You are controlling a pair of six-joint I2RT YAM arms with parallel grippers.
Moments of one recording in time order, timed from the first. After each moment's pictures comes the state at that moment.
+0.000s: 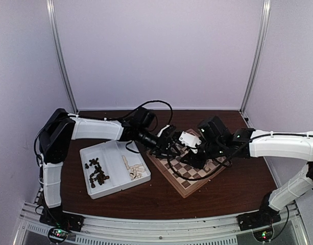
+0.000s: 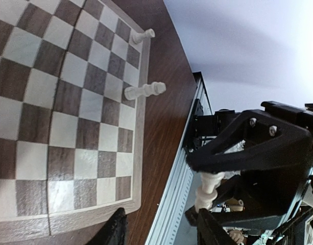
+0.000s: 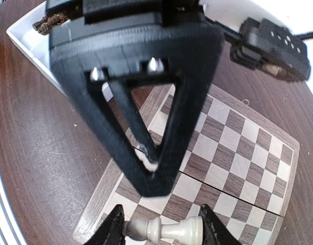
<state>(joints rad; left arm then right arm) -0.82 2.09 1.50 -0.15 0.94 -0.64 0.89 1.40 0.96 -0.35 -0.01 -0.24</state>
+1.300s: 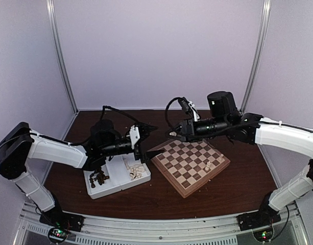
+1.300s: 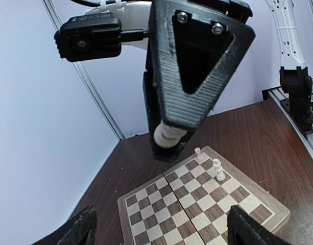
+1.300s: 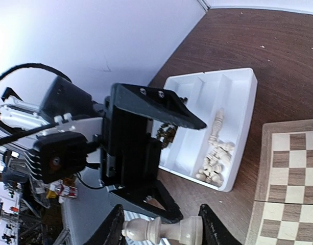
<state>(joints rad) -0.86 1.58 0.75 0.81 0.44 0.44 0.81 1.38 1.13 -0.18 -0.48 0.58</state>
